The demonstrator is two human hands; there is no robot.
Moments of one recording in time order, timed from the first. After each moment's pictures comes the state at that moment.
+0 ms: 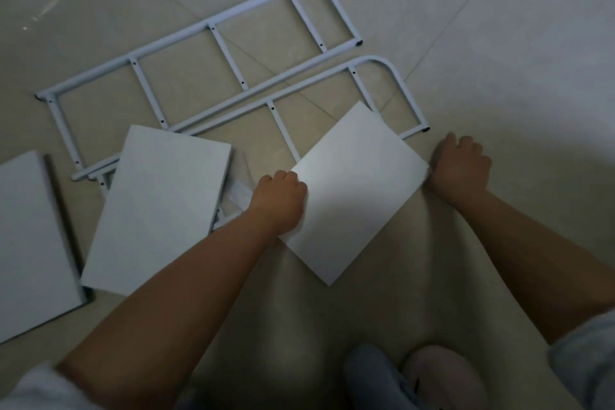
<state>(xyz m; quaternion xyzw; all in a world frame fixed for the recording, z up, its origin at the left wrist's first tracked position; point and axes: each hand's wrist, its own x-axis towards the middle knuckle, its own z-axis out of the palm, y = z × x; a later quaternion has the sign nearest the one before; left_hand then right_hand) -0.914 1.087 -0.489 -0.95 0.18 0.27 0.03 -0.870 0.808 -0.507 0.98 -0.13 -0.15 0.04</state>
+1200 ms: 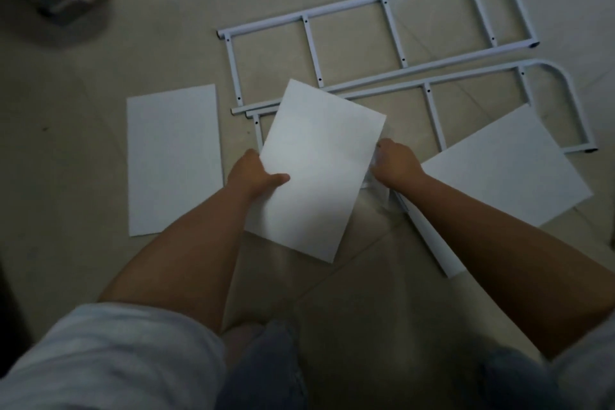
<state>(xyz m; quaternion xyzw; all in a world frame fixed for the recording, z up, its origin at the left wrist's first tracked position) -0.992 1.332 -0.498 -0.86 -0.35 0.25 -0.29 -0.904 1.111 -0.501 0.93 0.09 -0.32 -0.15</state>
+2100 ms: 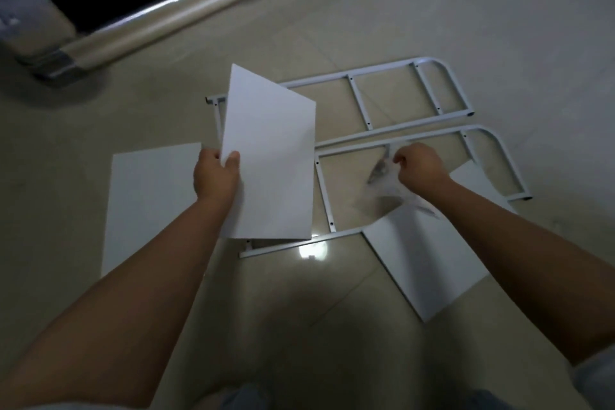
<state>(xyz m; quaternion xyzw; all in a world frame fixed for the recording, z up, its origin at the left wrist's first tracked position) -0.953 1.339 -0.430 -0.80 -0.42 -0.09 -0.41 -0.843 1.066 -0.431 0.97 0.09 -0.19 -0.12</state>
